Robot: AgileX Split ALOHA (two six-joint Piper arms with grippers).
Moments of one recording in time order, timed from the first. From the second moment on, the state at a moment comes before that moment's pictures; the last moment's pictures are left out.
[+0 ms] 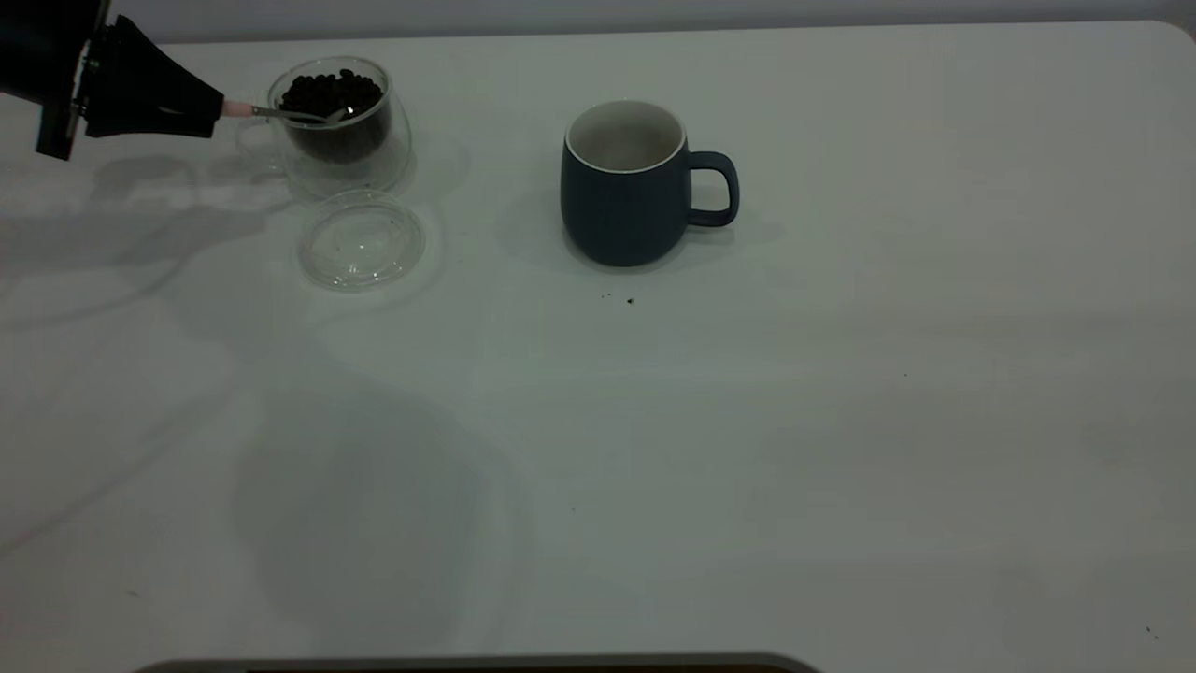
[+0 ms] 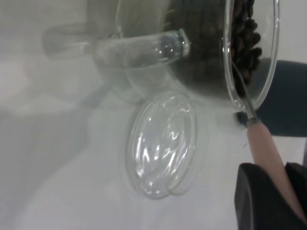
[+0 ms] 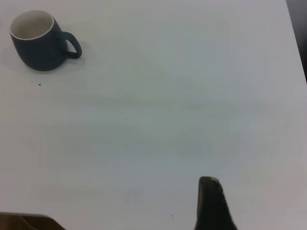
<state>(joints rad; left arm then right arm) 0.30 2.56 -1.75 -1.09 1.07 0.81 0.03 0.03 -0.47 0.06 1.12 -0.03</state>
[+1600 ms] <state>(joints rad) 0.36 2.56 -1.75 -1.18 1.16 0.77 0.03 0.03 -0.47 0.06 1.12 -0.03</state>
